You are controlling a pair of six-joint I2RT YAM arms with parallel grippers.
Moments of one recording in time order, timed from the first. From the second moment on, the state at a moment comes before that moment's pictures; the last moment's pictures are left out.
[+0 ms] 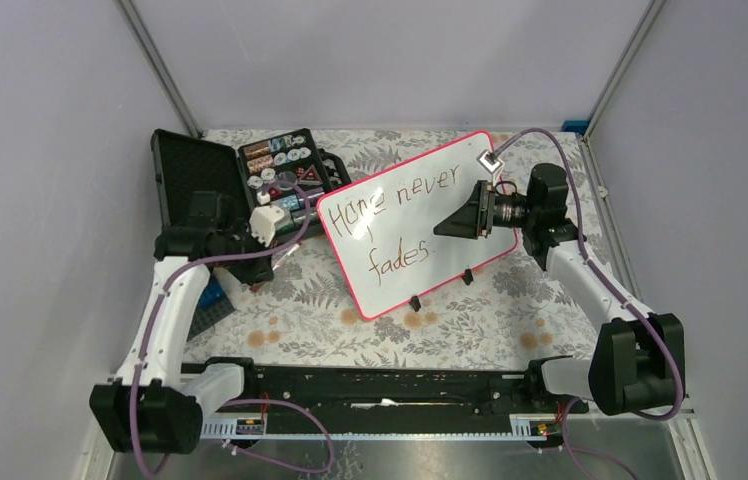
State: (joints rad) left arm -0.03 1.04 1.06 -1.11 0.48 0.55; right arm 0.15 1.28 0.82 0.24 -1.25 0.74
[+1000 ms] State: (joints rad) left arm -0.02 1.44 0.74 -0.62 0.16 0.41; right arm 0.15 1.27 0.98 -0.31 -1.00 0.28
